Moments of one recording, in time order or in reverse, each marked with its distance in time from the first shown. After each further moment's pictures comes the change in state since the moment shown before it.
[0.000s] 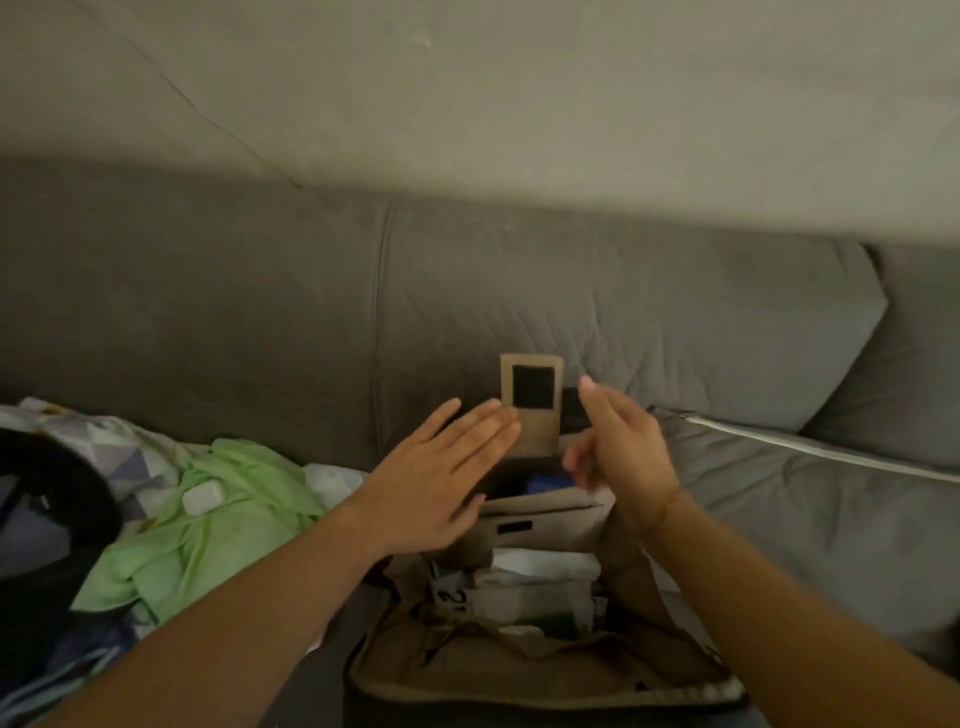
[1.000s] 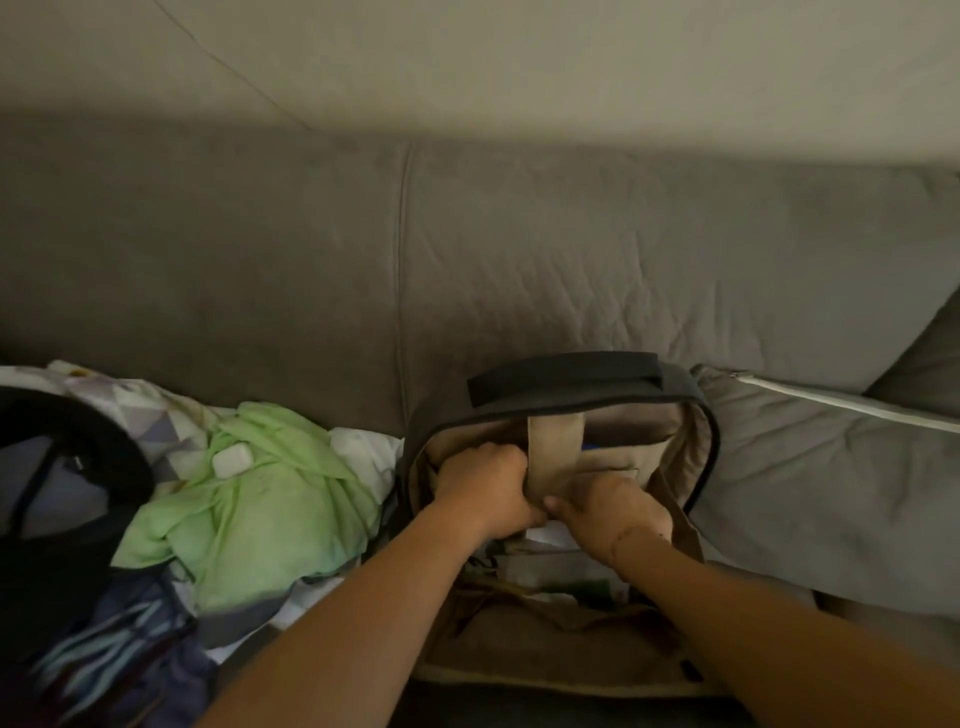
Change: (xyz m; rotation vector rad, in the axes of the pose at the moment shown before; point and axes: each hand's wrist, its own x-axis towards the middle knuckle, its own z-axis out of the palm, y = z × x) left_hand 0.015 0.039 0.045 -0.492 -0.465 -0.631; right_hand 0.005 0.125 0.027 -1.232 -0.137 0.134
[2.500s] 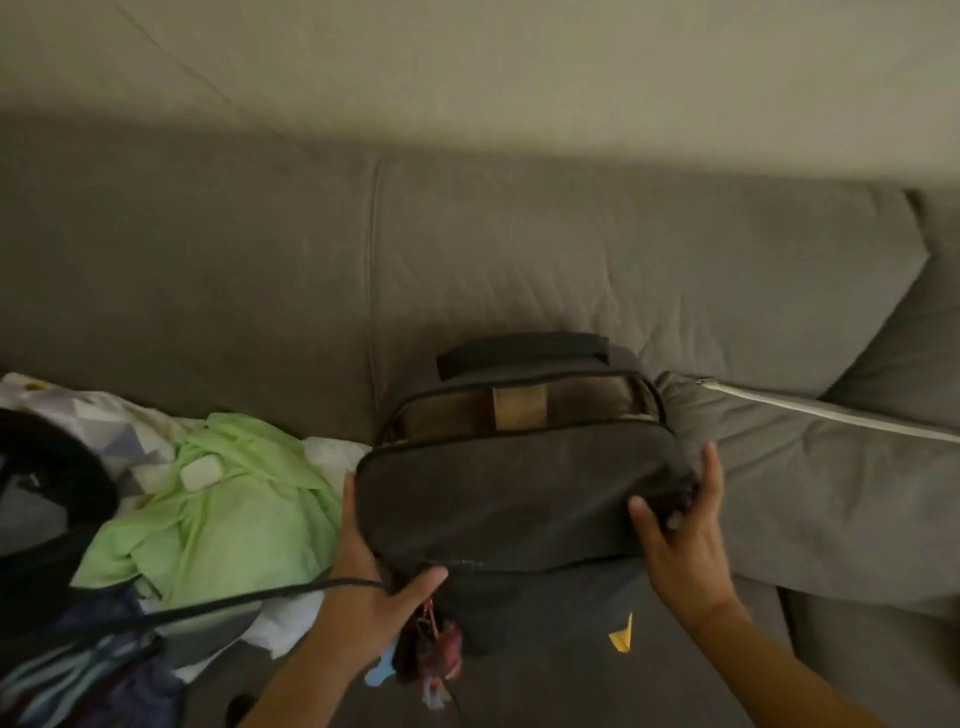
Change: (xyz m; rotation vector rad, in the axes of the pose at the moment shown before) left_hand -0.093 -0.073 0.066 -0.880 0.500 -0.064; right_hand -0.046 0.077 -0.015 0.927 0.521 -0.115
